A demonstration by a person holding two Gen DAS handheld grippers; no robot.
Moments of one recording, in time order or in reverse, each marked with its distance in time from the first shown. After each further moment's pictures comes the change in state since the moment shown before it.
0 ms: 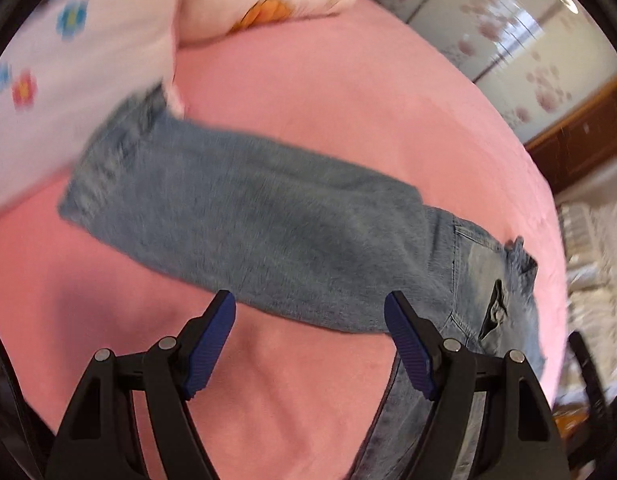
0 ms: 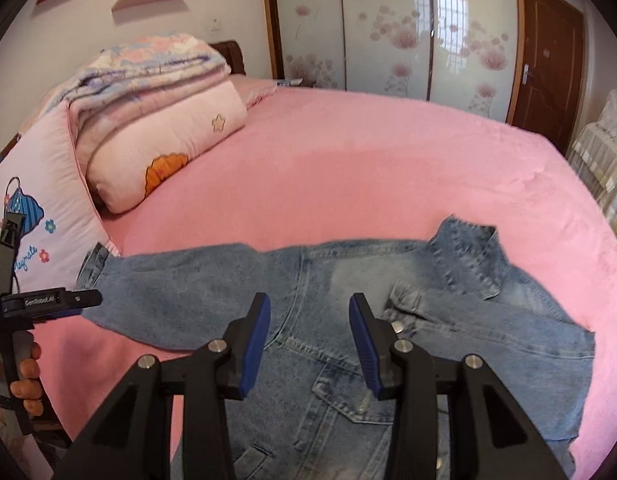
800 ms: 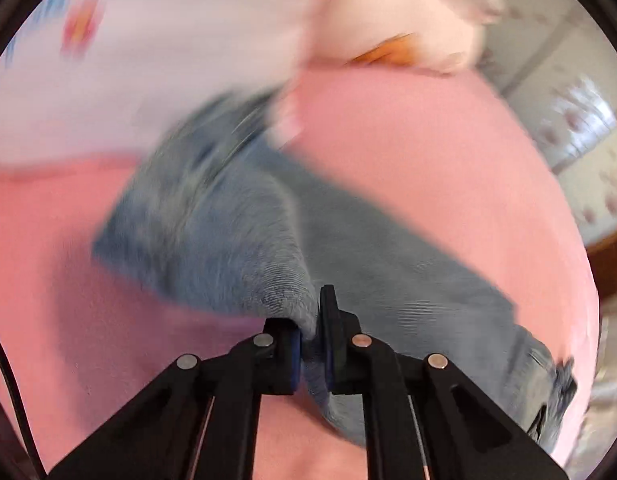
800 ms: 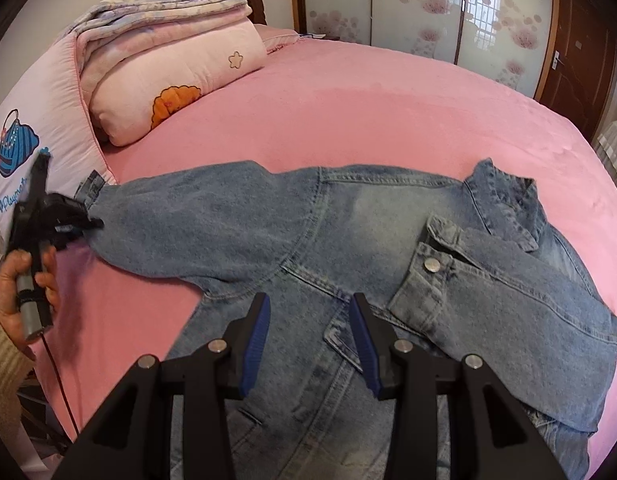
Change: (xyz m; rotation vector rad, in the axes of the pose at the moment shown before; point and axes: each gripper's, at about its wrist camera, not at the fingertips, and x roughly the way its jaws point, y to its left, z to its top) left arm 0.044 0.016 0.018 -0.191 -0.259 0.195; right arm 0.048 -0.002 -0.058 -0.075 0.139 0.039
